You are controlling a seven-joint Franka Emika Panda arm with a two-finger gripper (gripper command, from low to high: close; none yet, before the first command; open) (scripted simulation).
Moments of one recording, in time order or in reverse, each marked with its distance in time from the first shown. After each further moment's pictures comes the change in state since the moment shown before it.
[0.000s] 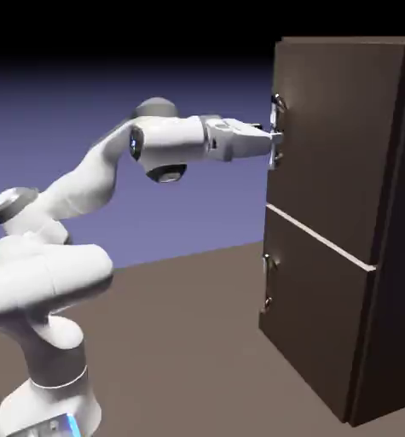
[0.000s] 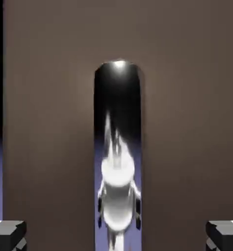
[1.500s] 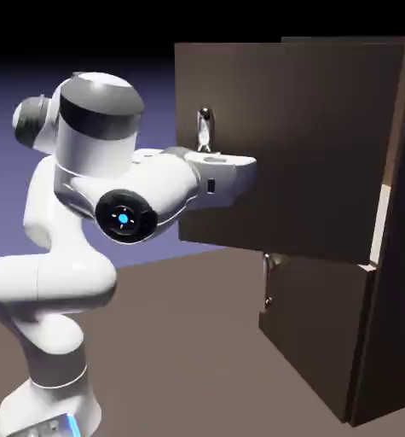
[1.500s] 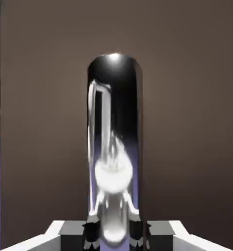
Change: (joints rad) arm -0.494 0.856 -0.610 -0.090 -0.751 -1.697 -0.971
